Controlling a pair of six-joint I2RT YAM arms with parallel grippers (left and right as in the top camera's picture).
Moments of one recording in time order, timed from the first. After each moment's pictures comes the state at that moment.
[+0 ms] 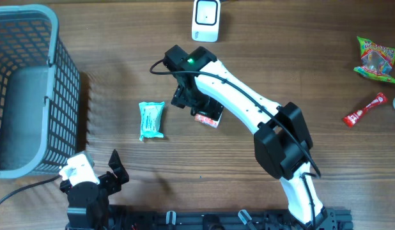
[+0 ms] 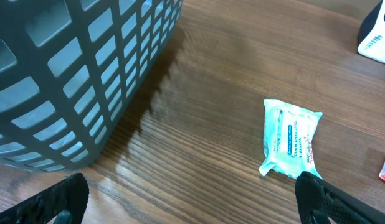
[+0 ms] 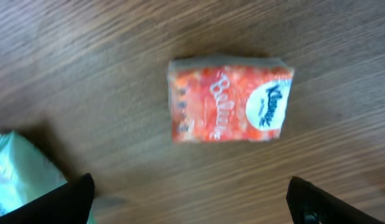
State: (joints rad) left arm -0.06 0.01 0.45 -1.02 -0.29 -0.34; right arm 0.72 2.22 1.93 -1.32 -0.03 1.12
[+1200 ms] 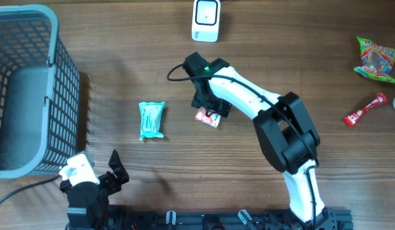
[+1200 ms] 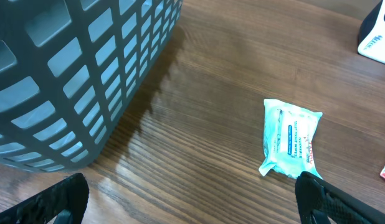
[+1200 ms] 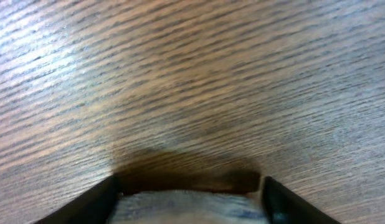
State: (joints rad) left arm -0.06 0.01 0.45 -1.02 -0.29 -0.34; right arm 0.63 2.22 1.65 -0.99 0.07 0.96
